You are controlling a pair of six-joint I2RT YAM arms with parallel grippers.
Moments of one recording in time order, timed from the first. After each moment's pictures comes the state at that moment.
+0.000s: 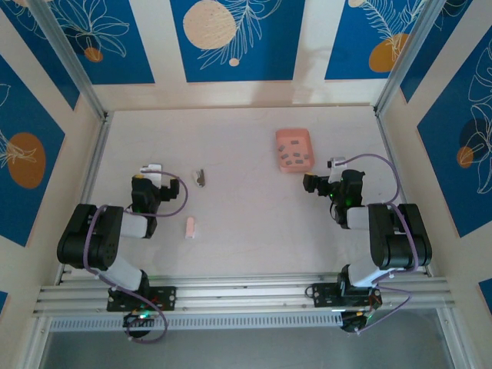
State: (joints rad) left arm -0.08 1.57 0.35 0.86 -0.11 0.05; right arm -0.01 1.52 0.41 0.67 -0.23 0.08
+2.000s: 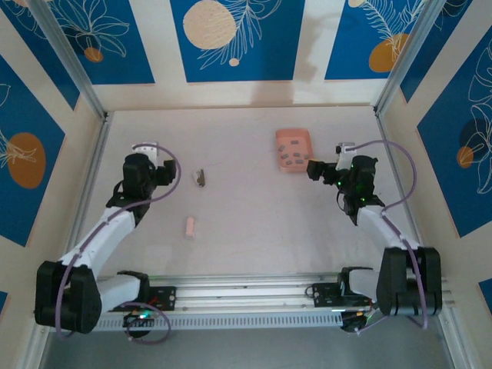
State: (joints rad) left arm -0.20 1.13 0.72 -0.08 -0.13 -0.10; right arm 0.01 1.16 0.59 0.15 -0.29 0.15
